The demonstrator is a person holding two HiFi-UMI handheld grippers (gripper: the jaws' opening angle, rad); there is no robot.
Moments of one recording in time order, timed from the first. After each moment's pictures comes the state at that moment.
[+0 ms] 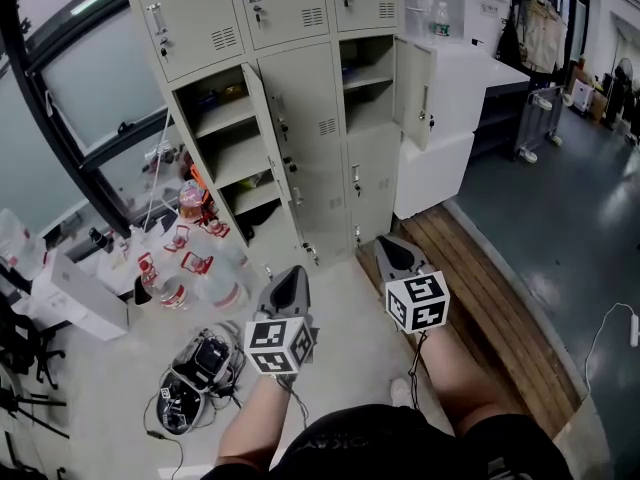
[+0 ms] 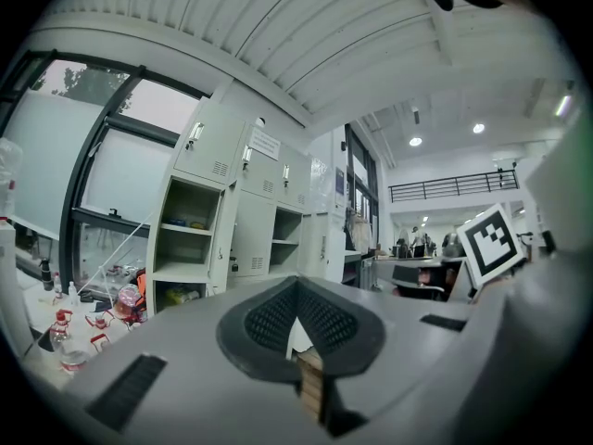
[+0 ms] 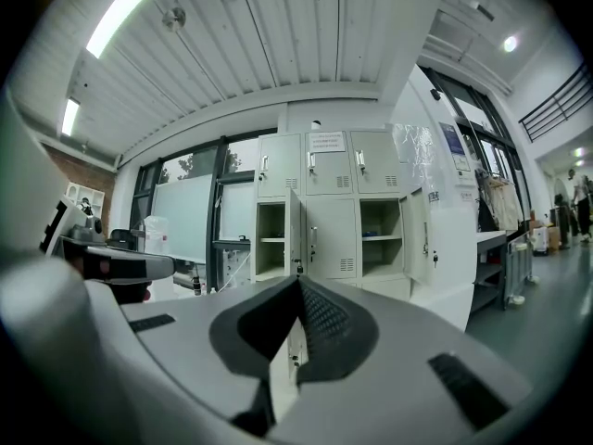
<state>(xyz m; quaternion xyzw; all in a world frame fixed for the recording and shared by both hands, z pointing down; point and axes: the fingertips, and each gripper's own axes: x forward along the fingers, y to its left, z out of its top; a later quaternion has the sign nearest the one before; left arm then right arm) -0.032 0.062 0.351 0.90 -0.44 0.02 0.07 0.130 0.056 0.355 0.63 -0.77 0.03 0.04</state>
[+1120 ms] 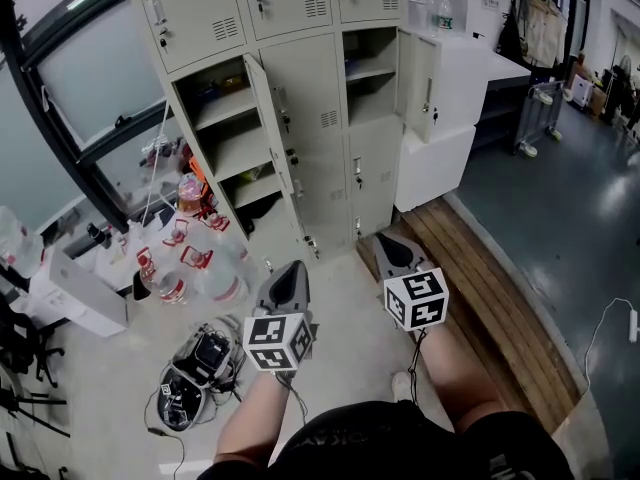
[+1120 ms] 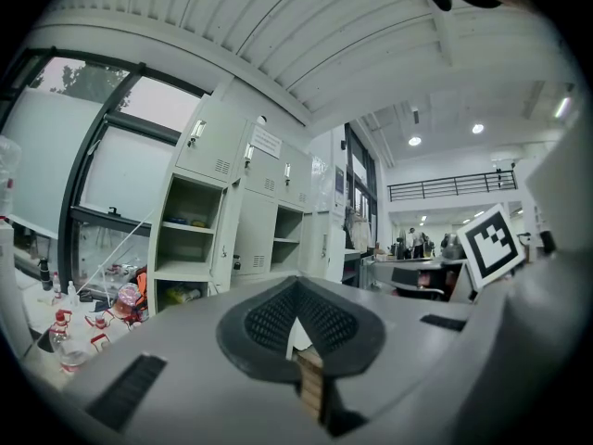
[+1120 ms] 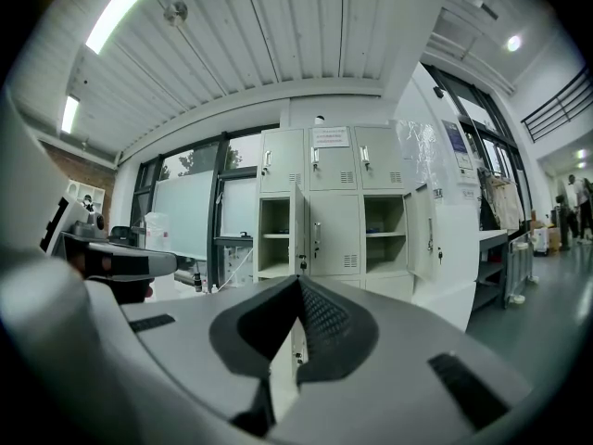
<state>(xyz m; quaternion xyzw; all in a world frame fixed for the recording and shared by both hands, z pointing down) -0.047 0.056 0.356 0.90 -0.43 0.02 0.07 0.111 0.051 0.363 0.63 -0.77 0.04 0.04</state>
